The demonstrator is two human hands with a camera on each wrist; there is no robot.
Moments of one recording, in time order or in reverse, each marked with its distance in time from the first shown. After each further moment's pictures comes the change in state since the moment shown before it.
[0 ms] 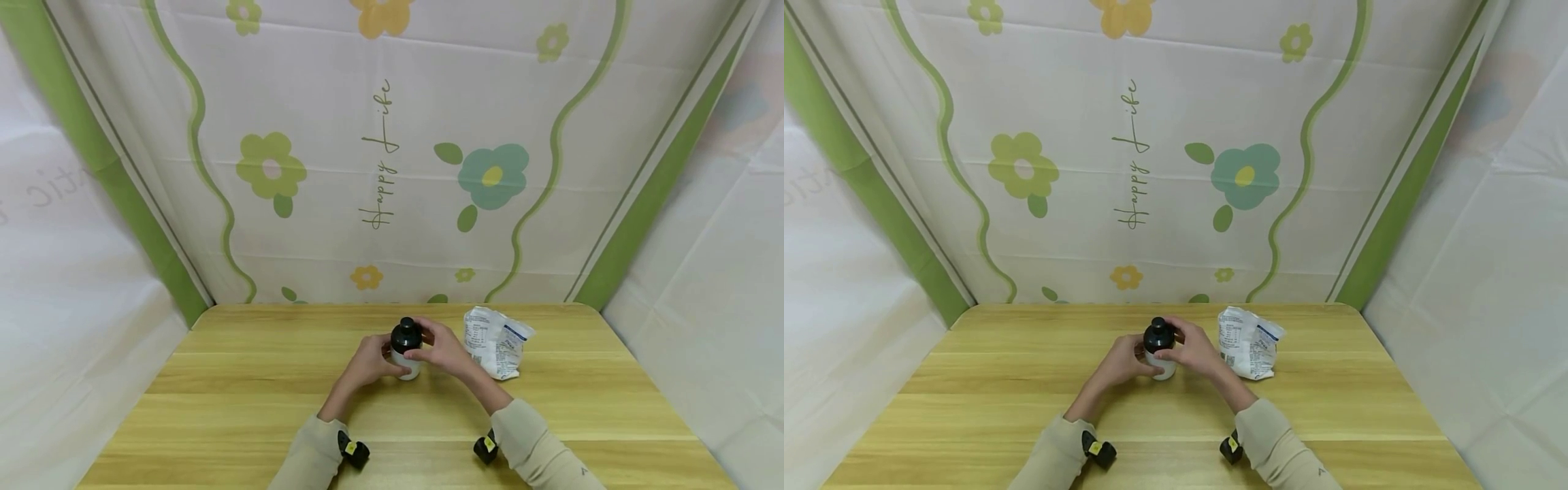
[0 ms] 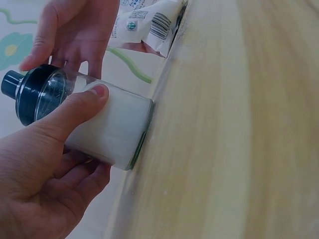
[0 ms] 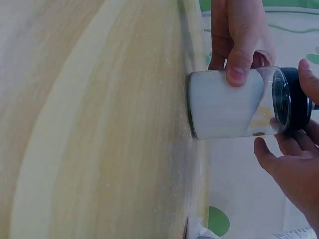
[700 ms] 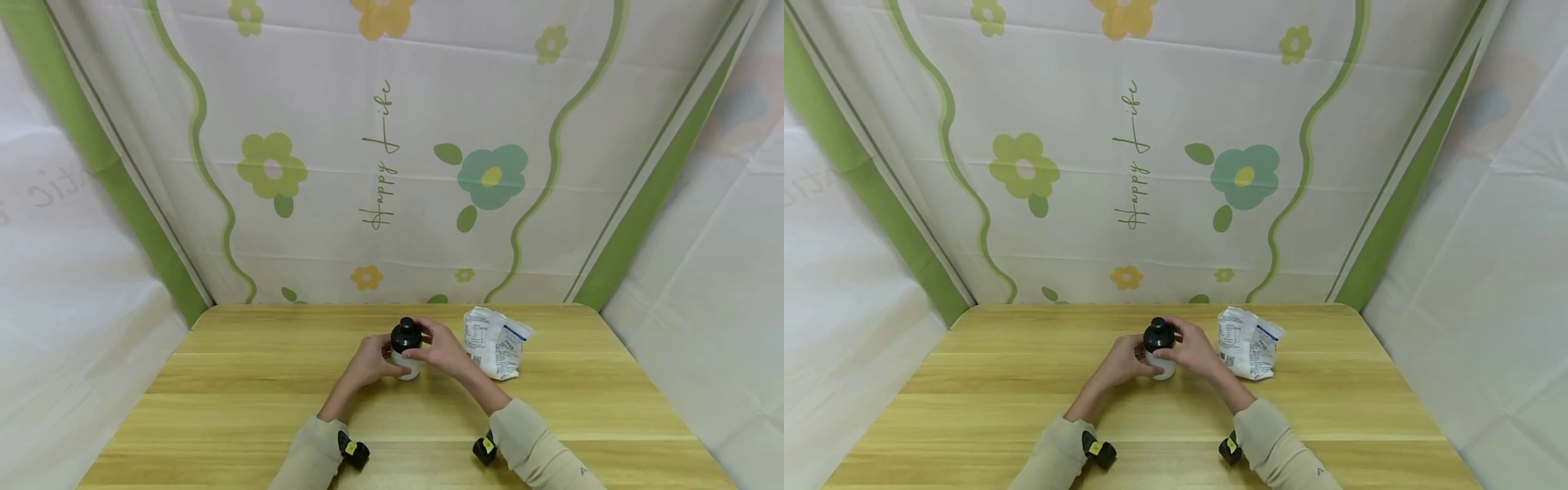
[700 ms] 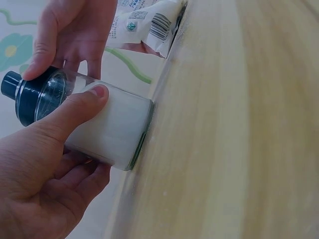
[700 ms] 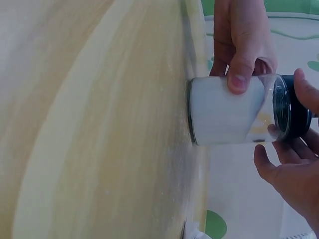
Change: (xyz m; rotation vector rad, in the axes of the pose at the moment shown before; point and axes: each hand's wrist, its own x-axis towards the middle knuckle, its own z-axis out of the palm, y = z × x) left_hand 0.000 -0.002 0.002 -0.001 0.003 -0.007; right_hand 0.000 -0.001 0.001 -0.003 0.015 0.013
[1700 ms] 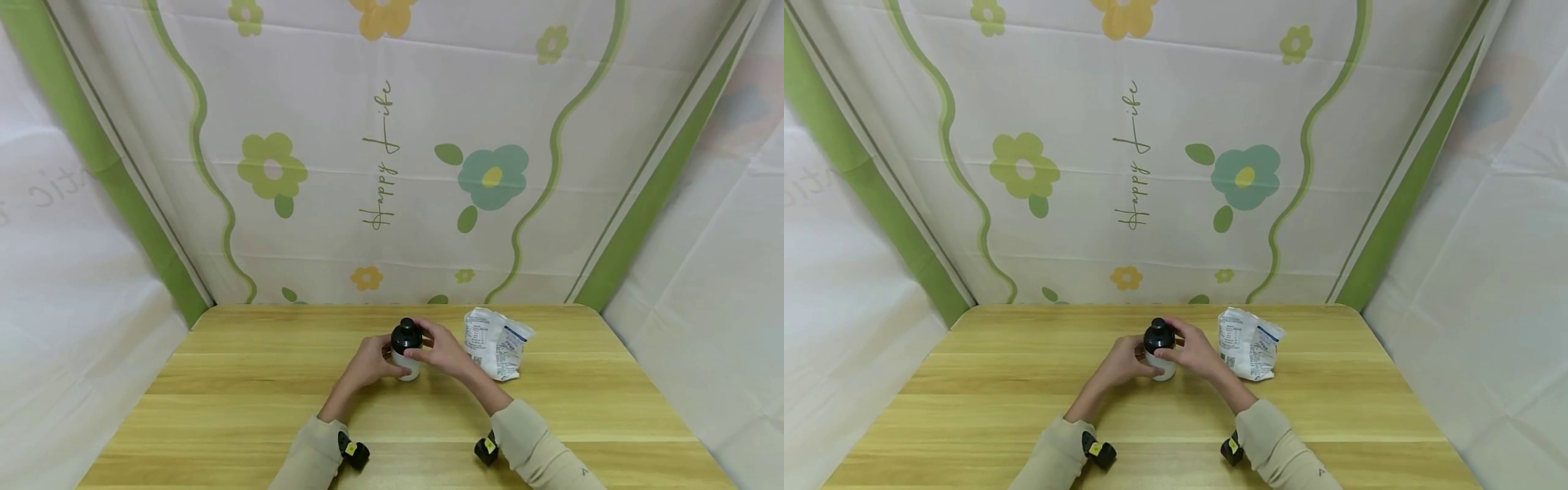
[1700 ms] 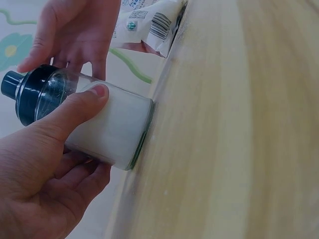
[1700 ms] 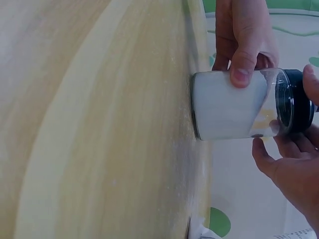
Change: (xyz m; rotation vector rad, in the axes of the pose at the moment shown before) left_hand 0.000 0.003 -0.002 -0.001 0.005 0.007; right_hand 0.001 0.003 -0.001 0.018 -0.023 -0.007
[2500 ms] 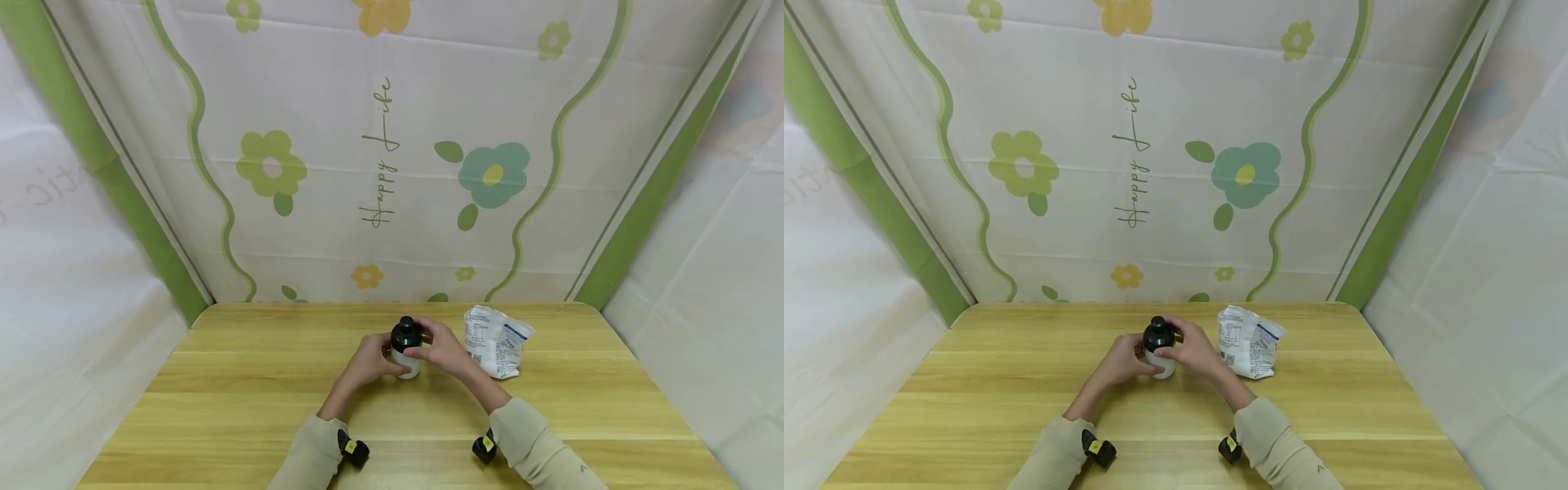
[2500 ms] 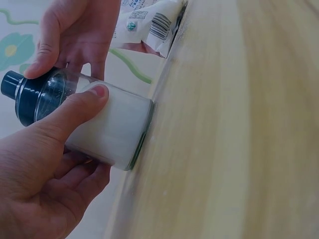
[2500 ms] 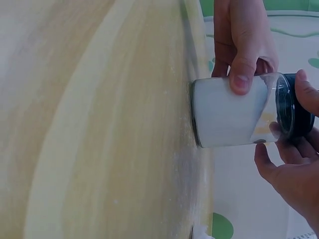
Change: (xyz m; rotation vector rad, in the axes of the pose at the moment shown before) left_hand 0.001 -0.003 0.001 0.003 0.000 0.004; right_hand 0.001 0.002 0.001 0.011 0.017 0.008
